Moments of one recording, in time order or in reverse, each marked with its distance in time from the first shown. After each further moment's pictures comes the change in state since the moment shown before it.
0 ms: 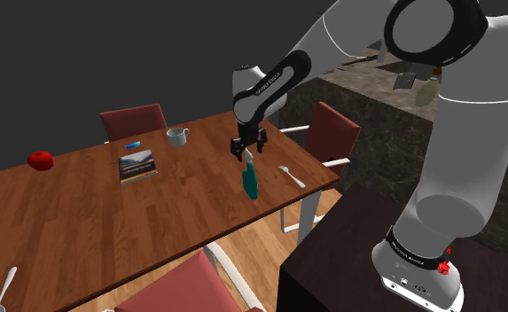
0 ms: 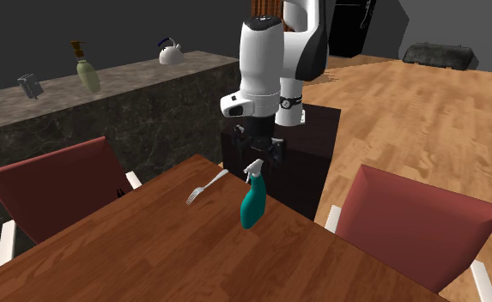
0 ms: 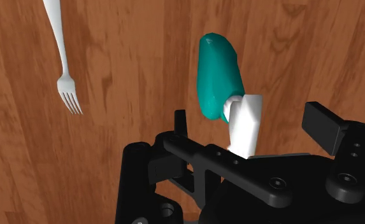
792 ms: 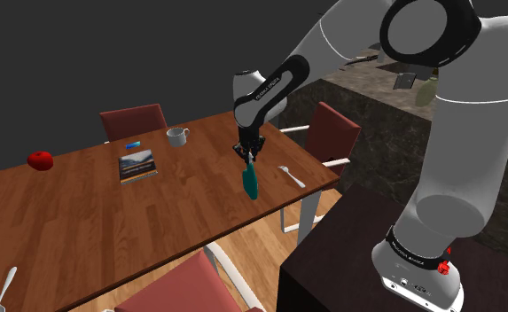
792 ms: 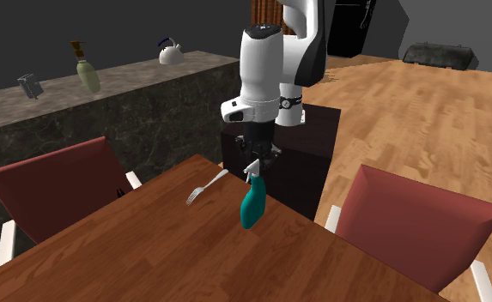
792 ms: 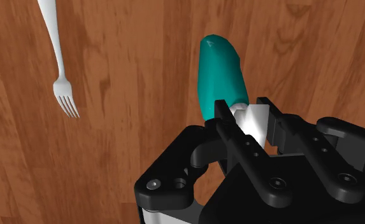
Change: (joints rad) arm 0.001 0.019 -0.001 -0.012 -0.002 0.033 0.001
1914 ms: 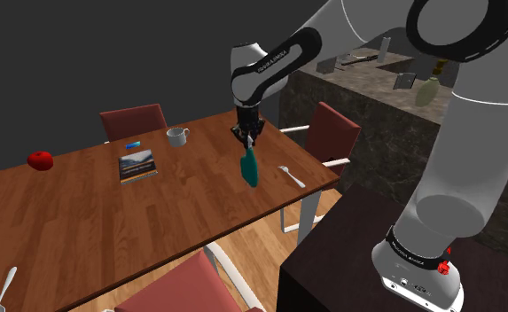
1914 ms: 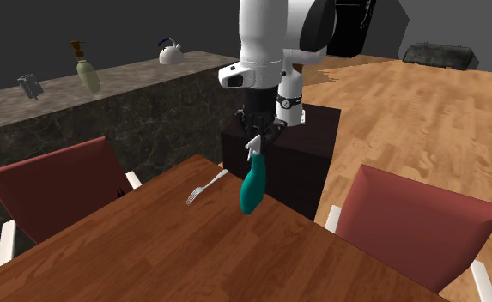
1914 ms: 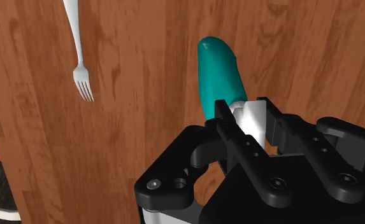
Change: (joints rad) arm -0.002 -0.112 0.003 0.063 0.011 -0.176 -0.008
